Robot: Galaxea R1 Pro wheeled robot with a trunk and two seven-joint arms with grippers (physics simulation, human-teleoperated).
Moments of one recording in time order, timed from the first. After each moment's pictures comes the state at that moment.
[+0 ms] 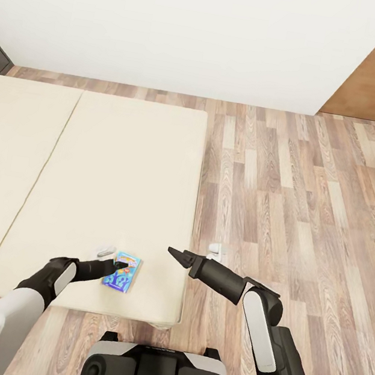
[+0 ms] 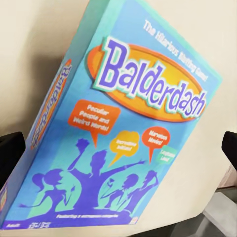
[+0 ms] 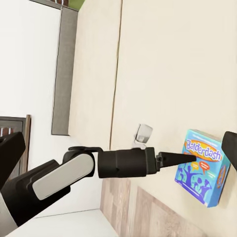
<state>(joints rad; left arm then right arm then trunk) -0.83 0.08 0.28 -0.41 0.07 0.50 -0.52 -0.45 0.07 0.12 -1.53 -0.58 0.80 0.53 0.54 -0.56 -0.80</state>
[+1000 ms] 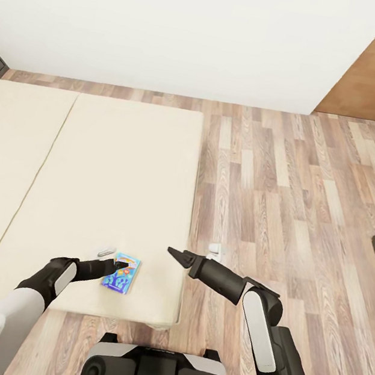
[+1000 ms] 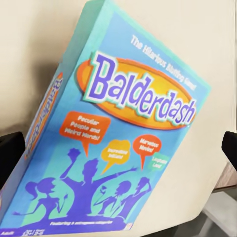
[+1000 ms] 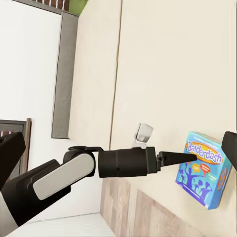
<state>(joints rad) -0.83 0.08 0.27 -0.41 0.07 0.49 -0.52 -0.45 0.07 0.12 -1.53 -0.58 0.80 0.53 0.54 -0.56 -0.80</state>
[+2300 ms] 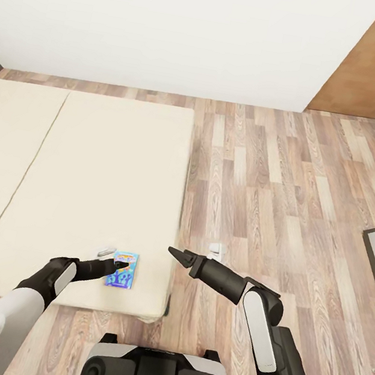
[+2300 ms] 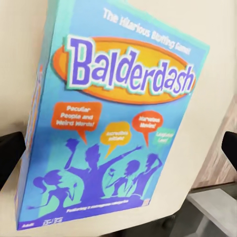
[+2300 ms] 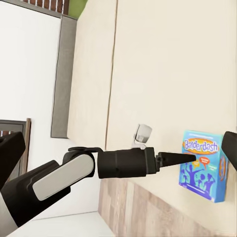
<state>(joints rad) -0.83 0.08 0.27 -0.41 0.07 0.49 -0.53 -0.45 0.07 0.12 -1.53 -0.58 0.80 0.53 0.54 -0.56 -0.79</state>
